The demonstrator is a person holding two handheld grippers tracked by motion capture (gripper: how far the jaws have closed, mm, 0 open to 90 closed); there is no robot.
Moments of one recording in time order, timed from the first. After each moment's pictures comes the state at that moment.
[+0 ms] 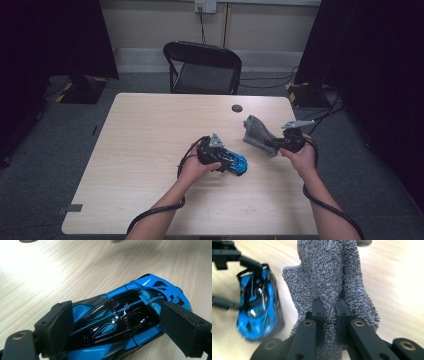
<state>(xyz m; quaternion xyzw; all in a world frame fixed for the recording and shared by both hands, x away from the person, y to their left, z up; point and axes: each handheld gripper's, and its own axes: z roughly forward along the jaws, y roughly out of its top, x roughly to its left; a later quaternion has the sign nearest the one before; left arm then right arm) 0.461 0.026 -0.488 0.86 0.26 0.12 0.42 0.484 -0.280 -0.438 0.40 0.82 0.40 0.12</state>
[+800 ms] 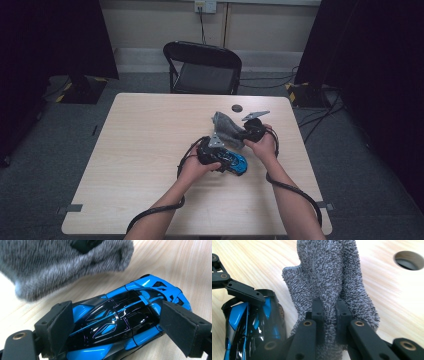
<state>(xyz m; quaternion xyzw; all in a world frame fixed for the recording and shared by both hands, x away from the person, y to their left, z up) 0.461 0.027 -0.489 0.86 0.26 0.12 0.42 0.532 -0.174 -0.462 0.36 0.85 0.38 0.11</state>
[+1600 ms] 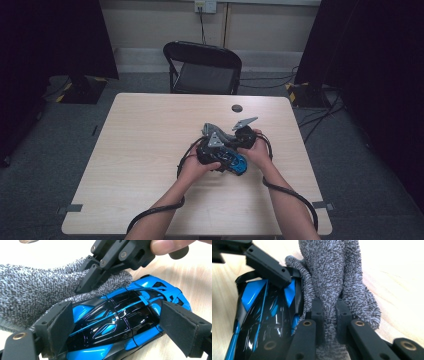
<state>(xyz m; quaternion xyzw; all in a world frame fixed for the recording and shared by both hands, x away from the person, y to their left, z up) 0.461 0.028 -0.489 0.86 0.26 0.12 0.42 0.527 -0.155 -0.487 0.27 0.89 0.37 0.08</state>
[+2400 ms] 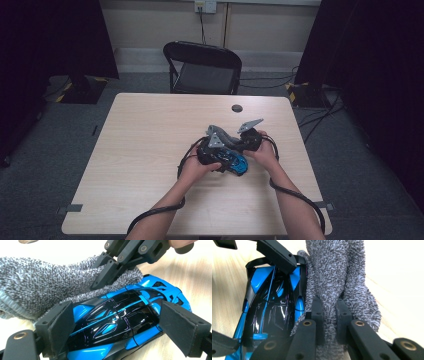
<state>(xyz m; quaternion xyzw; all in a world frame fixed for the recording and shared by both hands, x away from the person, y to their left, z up) 0.460 0.026 -0.489 0.86 0.26 0.12 0.42 0.521 -0.173 -0.486 0.25 0.89 0.37 0.06</state>
